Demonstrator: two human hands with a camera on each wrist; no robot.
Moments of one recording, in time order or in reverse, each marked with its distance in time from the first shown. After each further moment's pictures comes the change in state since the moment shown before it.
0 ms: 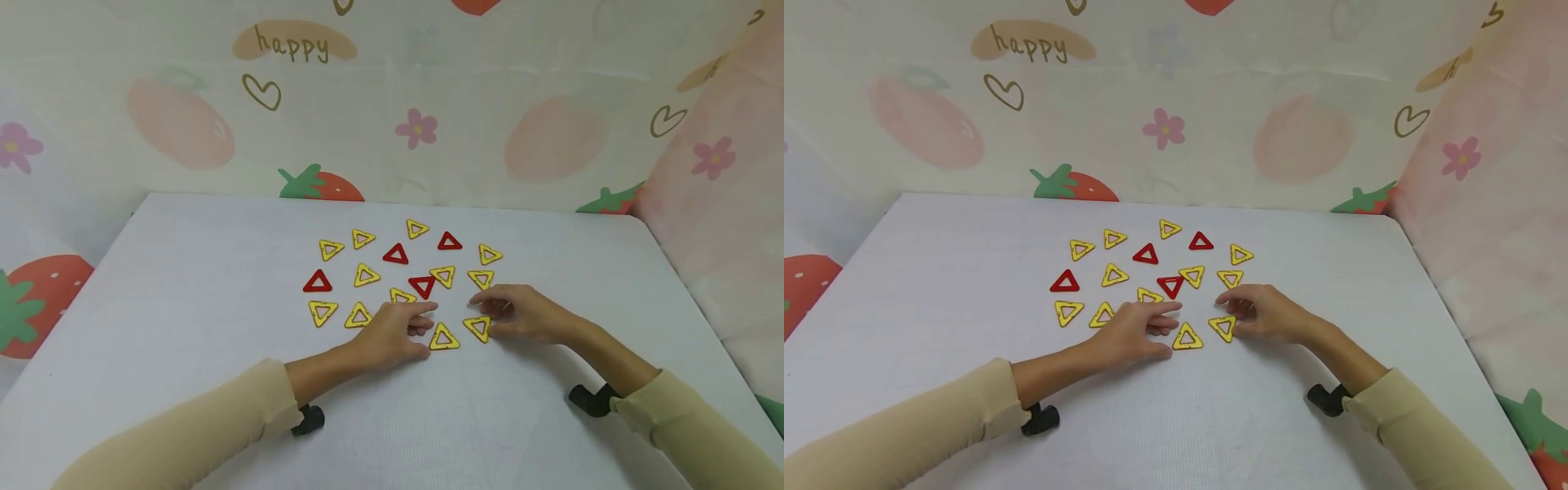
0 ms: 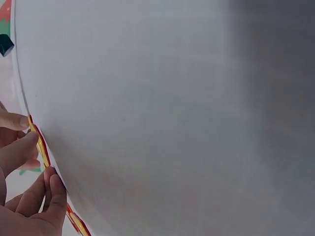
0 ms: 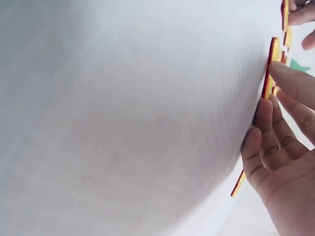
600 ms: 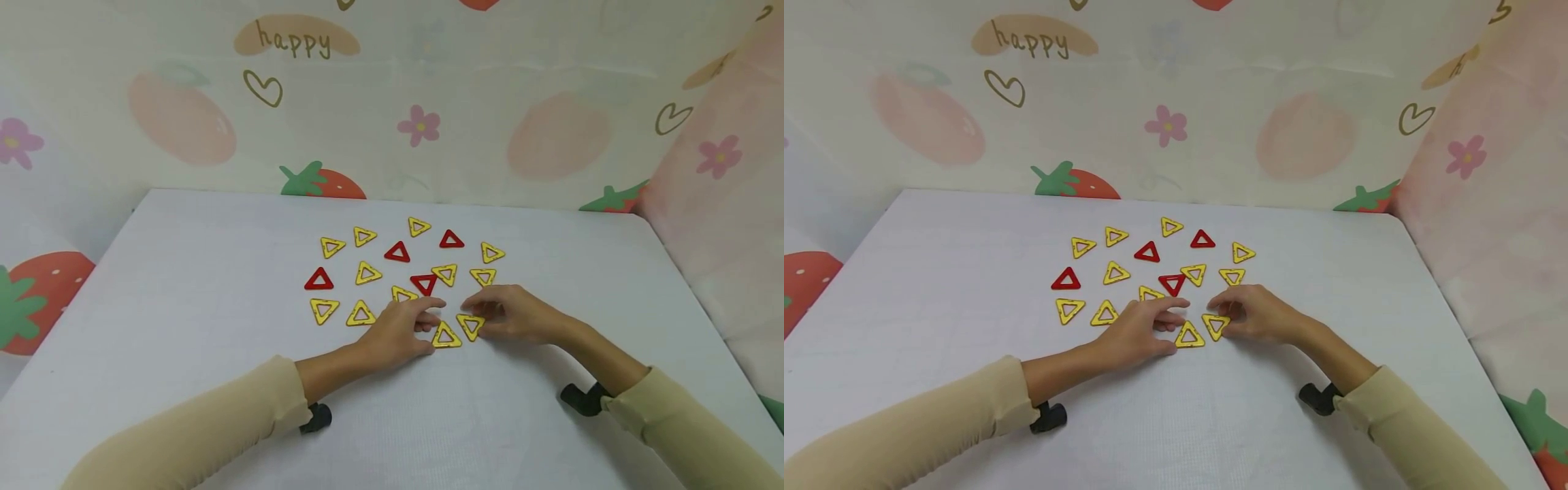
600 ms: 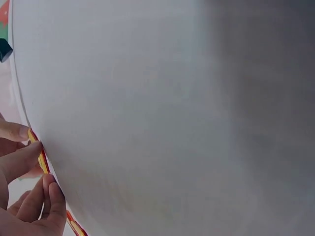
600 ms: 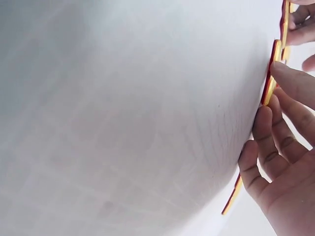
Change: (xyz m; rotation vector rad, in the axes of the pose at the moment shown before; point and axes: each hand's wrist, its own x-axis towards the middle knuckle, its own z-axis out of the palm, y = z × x) left_hand 0.004 0.003 0.007 0.084 0.037 0.001; right_hand 0.010 -0.007 0.010 -0.021 -0.021 -0.016
